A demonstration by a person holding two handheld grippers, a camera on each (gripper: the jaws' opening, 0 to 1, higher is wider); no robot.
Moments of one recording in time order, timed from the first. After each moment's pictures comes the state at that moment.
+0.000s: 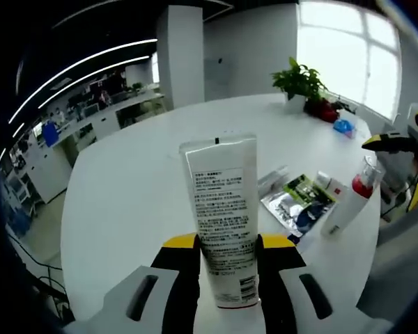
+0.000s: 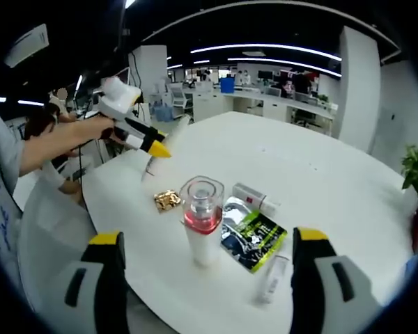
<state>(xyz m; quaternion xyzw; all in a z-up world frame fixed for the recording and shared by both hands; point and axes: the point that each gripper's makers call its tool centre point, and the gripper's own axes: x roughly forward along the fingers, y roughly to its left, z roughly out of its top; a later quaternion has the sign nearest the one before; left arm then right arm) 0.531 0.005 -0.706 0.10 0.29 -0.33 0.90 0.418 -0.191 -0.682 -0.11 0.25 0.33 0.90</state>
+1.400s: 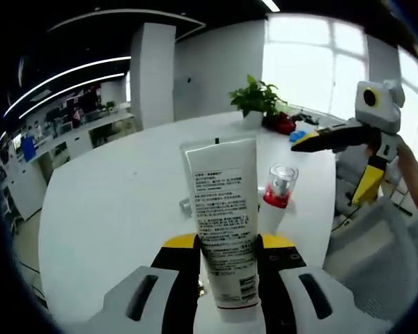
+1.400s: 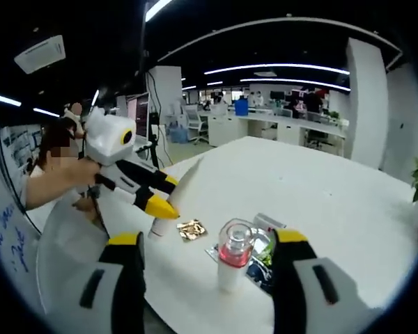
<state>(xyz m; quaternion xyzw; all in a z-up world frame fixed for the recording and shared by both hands) 0.449 -0.063 -0.681 0.07 0.23 -0.42 0.87 0.408 -0.151 -0.637 -0.07 0.18 0.38 0.91</state>
